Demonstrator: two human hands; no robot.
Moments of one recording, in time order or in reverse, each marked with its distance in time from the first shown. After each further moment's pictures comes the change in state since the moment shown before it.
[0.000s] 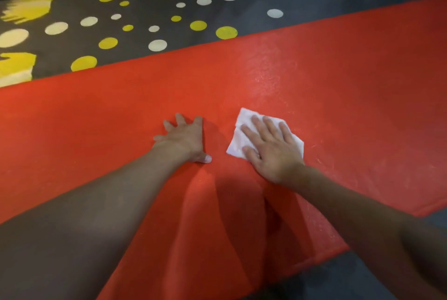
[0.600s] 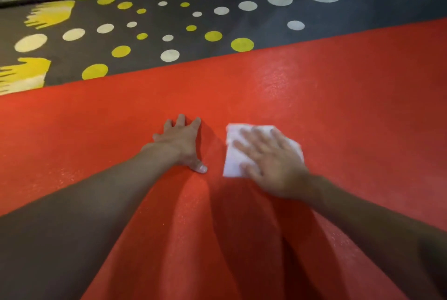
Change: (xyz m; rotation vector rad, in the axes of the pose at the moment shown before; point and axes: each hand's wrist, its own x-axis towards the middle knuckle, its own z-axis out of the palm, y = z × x) left_hand 0.046 -0.017 -0.025 0.039 -0.008 -0.019; right_hand 0.055 0.014 -0.002 -0.019 0.000 -0.304
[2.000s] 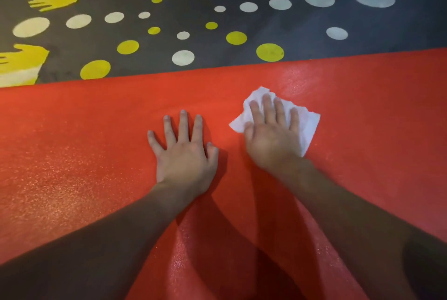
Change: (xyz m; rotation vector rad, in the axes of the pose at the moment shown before) left_hand 0.066 0.002 0.031 -0.076 0.568 -0.136; right_hand 0.154 0.018 -0.005 0.026 0.105 0.348
